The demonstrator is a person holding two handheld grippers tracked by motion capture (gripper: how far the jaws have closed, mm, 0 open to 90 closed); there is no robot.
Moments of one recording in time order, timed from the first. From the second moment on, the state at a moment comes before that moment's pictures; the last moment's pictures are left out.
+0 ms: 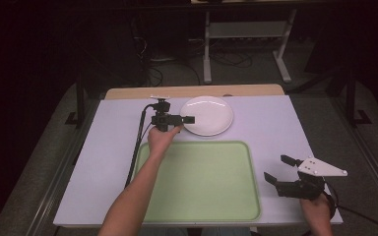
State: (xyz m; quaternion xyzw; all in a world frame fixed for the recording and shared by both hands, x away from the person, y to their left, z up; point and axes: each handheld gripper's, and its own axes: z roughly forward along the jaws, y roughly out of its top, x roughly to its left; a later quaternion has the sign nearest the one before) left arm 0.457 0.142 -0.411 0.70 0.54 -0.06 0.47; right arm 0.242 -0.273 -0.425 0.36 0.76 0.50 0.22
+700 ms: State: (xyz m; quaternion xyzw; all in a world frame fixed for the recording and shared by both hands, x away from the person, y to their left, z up) left arm 0.469 0.146 -0.442 0.60 0.64 -0.12 0.46; right arm 0.239 -0.268 -0.424 0.35 0.77 0.49 0.22
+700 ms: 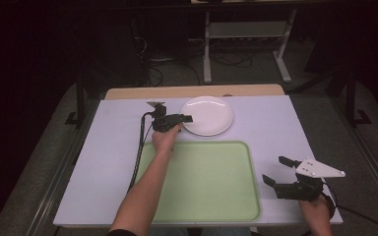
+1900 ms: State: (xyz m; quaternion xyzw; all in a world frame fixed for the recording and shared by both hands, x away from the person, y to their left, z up) left arm 0.485 0.130 -0.454 0.58 0.68 -0.12 0.42; right arm 0.238 -0.266 -0.424 0.34 0.78 0.49 0.20
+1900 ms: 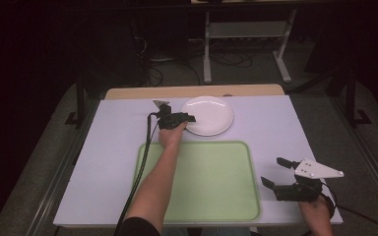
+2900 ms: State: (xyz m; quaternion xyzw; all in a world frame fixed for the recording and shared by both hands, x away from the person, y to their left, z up) left arm 0.482 0.140 -0.466 0.56 0.70 -0.11 0.43; right arm 0.239 -0.270 -0.424 0.35 0.77 0.49 0.20
